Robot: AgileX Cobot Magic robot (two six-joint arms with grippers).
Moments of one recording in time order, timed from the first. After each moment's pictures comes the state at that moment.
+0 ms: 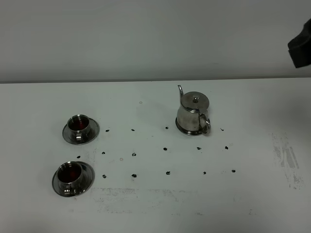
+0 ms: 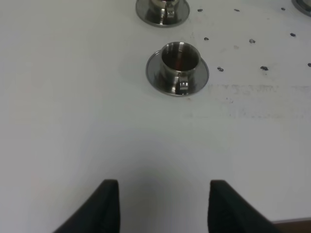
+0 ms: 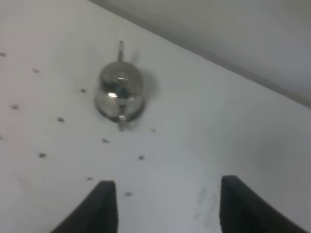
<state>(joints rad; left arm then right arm) 0.02 -0.01 -0.46 -0.12 1.08 0.08 0.41 1.26 -1.63 -0.03 1.22 -0.13</state>
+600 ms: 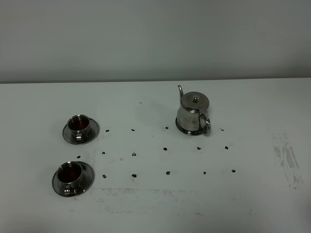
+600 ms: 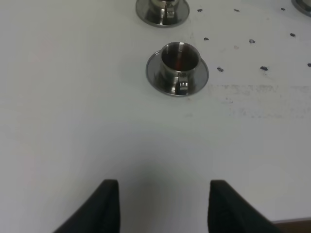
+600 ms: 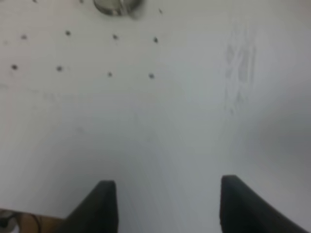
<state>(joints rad) 0.02 -0.01 -0.46 -0.12 1.08 0.08 0.06 0.59 -0.88 0.20 1.22 -0.09</state>
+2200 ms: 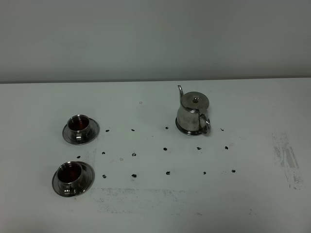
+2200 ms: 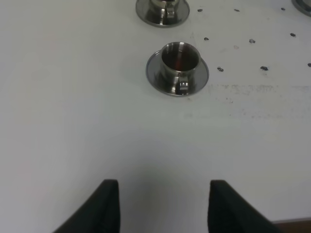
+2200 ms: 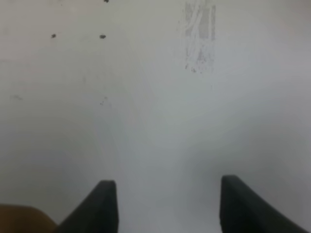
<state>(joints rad) 0.02 -0.01 -0.46 -0.12 1.08 0.08 0.06 0.23 -0.52 0.10 1.12 -0.09</state>
